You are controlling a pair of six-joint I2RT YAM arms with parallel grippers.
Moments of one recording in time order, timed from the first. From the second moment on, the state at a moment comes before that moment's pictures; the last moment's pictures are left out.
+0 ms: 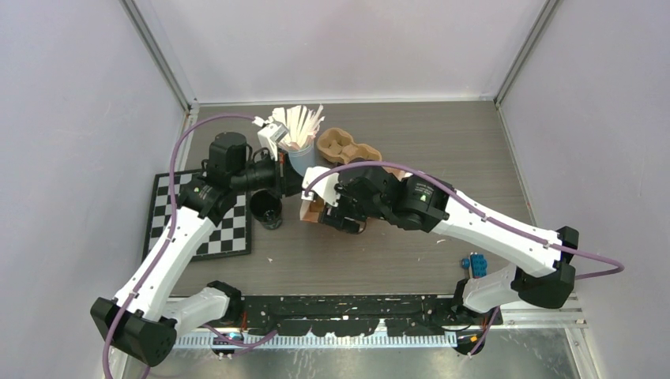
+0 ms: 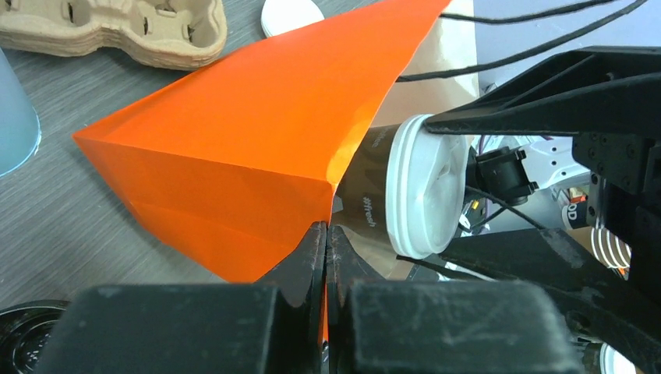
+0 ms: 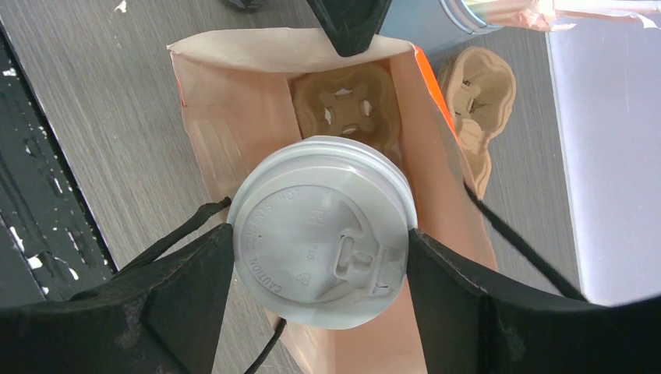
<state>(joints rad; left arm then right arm) -0.40 1.06 1.12 -0.50 0.64 -0.28 1.14 1.40 1.55 -0.87 0.22 -0.36</state>
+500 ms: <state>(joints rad) -0.40 1.02 1.10 -0.55 0.63 -0.30 1.14 1.35 1.51 -0.90 0.18 -0.37</state>
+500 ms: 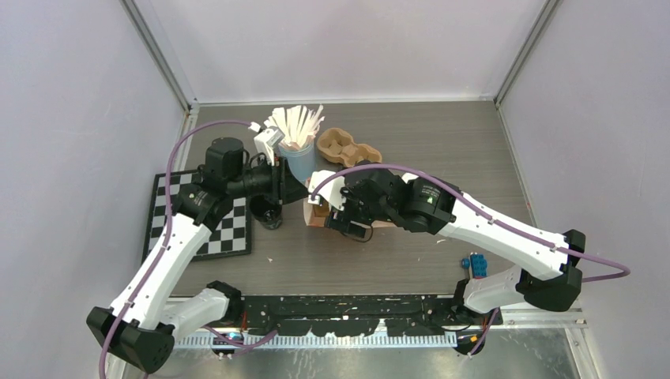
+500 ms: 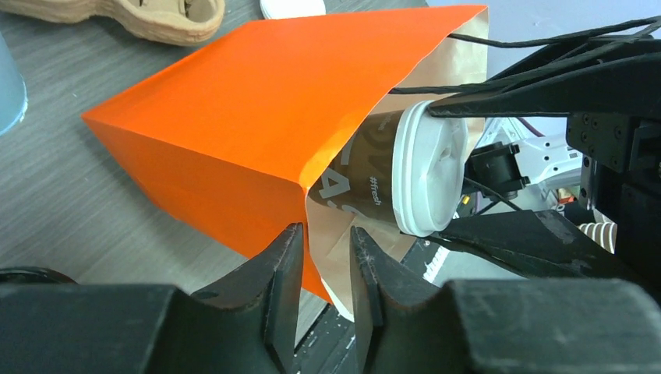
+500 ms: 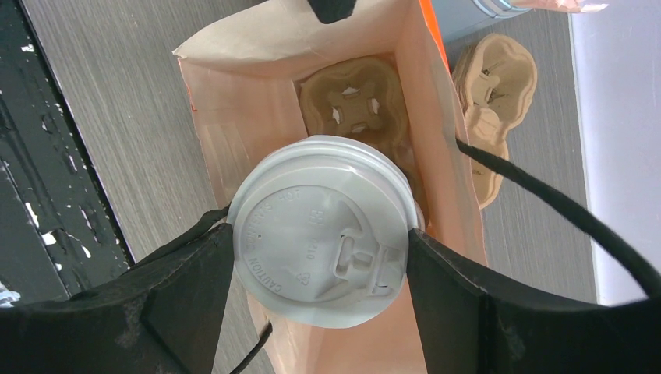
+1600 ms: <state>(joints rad) -0.40 0.99 1.02 -0.60 0.61 -0.39 1.14 1.36 1.51 -0.88 0.16 -0.40</state>
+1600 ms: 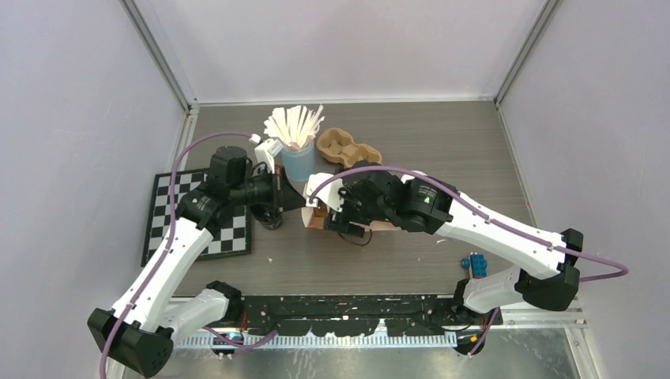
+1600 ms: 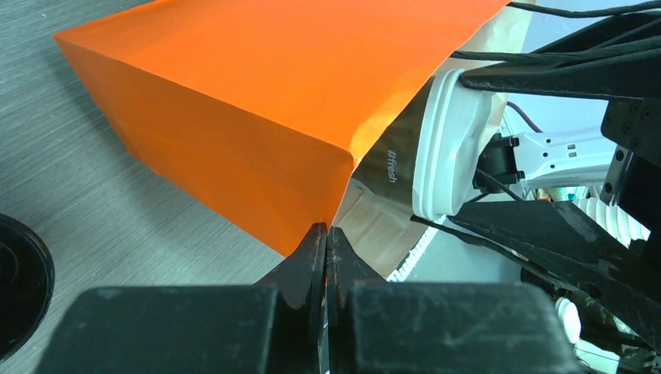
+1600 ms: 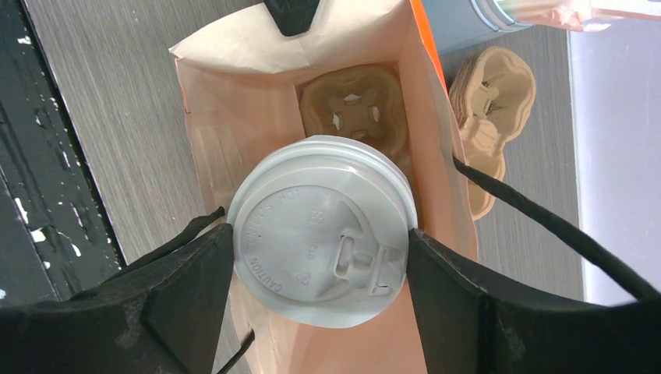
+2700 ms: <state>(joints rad) -0.40 0.97 1.00 -0.60 0.70 -0.29 1.08 1.37 1.18 -0.56 0.10 -0.66</state>
